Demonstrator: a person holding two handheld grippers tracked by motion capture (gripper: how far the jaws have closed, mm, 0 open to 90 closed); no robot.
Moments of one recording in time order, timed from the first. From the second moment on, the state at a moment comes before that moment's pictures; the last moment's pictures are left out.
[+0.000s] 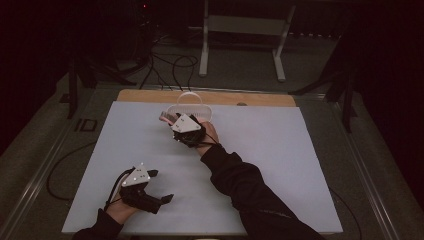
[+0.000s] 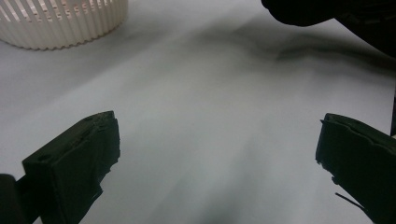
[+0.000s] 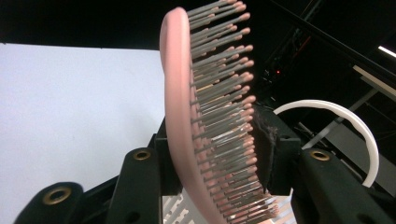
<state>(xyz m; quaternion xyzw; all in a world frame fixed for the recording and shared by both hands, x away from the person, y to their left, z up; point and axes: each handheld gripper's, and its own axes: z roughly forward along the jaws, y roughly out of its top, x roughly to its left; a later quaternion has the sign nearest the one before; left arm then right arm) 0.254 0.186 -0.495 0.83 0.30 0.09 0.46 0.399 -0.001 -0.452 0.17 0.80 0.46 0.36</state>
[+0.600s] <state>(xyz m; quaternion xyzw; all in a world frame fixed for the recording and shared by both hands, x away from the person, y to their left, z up) 0.255 0.186 -0.496 0.83 0.30 0.09 0.46 0.403 -0.007 -0.443 0.18 0.79 0.48 0.32</state>
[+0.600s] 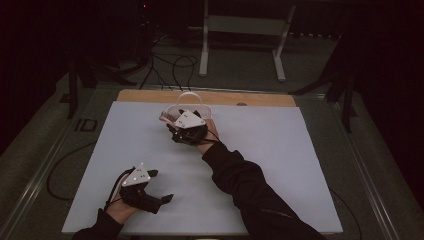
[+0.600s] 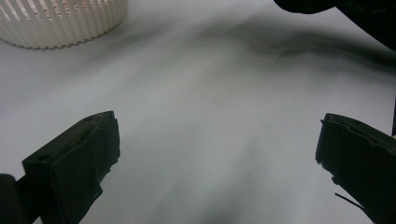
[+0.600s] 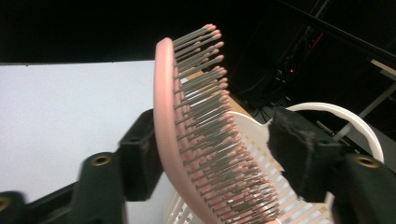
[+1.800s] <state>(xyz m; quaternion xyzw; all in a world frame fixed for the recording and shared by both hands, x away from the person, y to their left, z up) 0.254 0.185 -0.496 0.83 0.30 0.09 0.46 0.411 -0.046 -0.425 0.24 0.82 0.48 0.21</state>
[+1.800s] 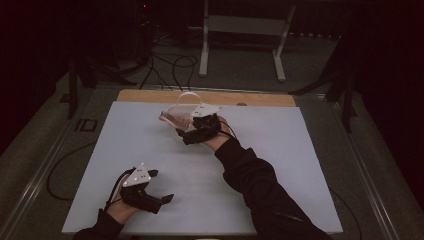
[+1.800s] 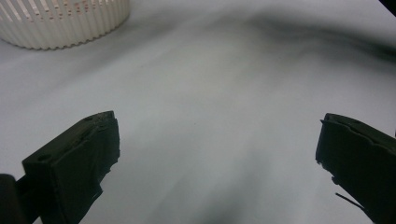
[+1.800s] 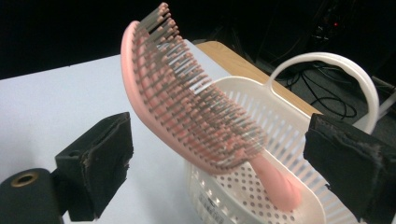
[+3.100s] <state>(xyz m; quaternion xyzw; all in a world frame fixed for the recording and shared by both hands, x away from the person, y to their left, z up) 0.254 0.185 -0.497 0.83 0.30 0.10 0.45 0.367 -0.145 -0.456 0.27 0.82 0.47 0.17</state>
